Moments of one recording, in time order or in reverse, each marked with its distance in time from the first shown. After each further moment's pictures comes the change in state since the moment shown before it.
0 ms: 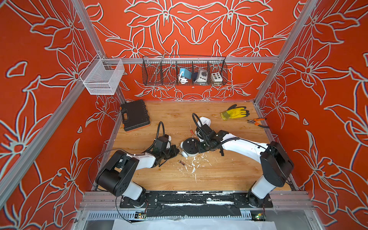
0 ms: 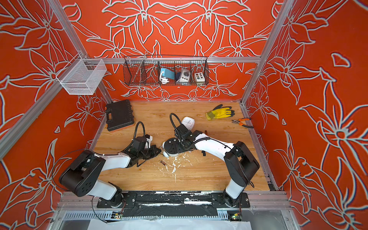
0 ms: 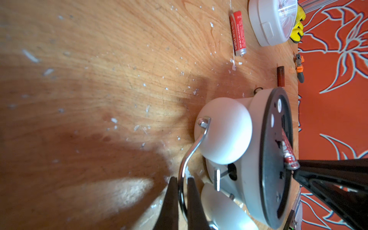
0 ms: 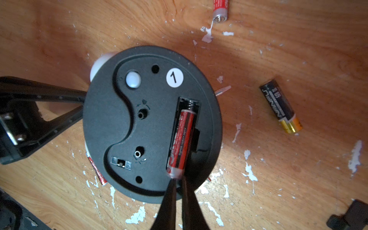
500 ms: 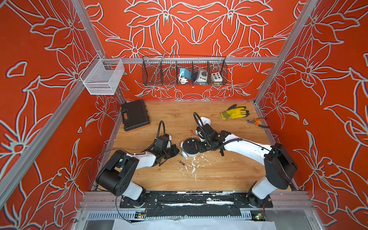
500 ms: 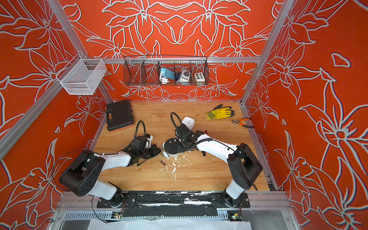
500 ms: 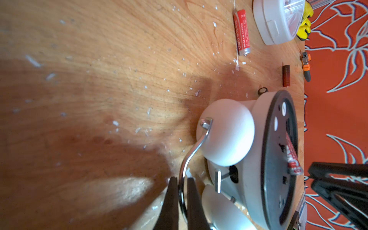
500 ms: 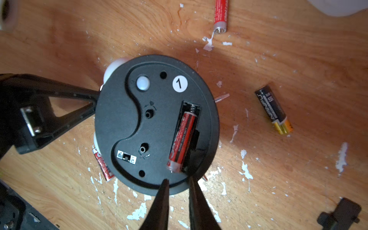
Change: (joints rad) left arm 0.000 0.006 0.037 -0.062 -0.018 0.012; right arm 0.000 -0.060 -0.026 0.014 -0.001 -0.022
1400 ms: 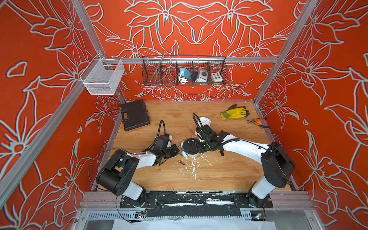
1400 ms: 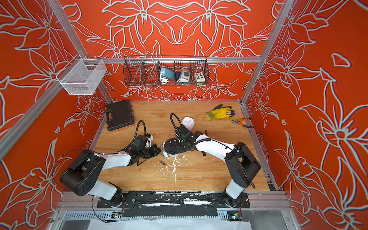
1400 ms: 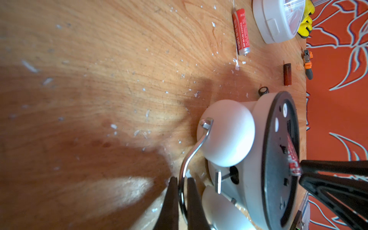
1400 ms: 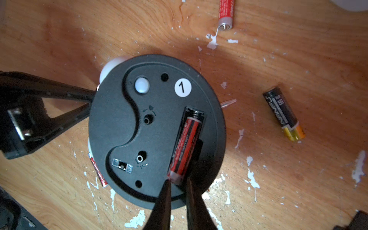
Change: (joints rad) left arm 0.000 0.002 0.004 -0.005 -0.004 0.019; right arm 0.000 0.050 -0.006 0.042 -0.008 -0.002
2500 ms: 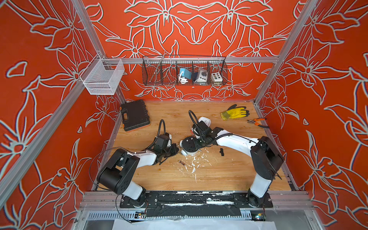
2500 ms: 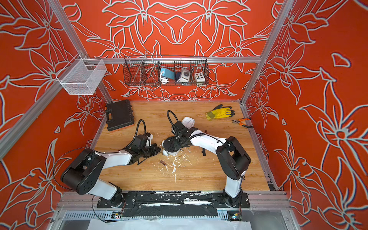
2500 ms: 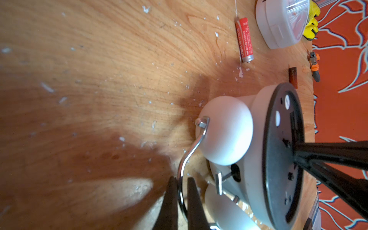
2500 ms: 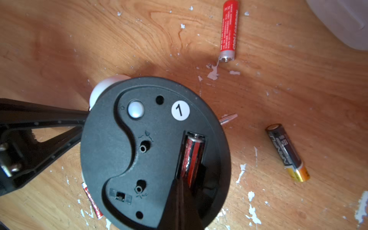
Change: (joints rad) left arm 0.002 0.015 0.019 -0.010 -0.018 0.025; right arm -0.008 0.143 0.144 -0.027 -0.005 -0.025
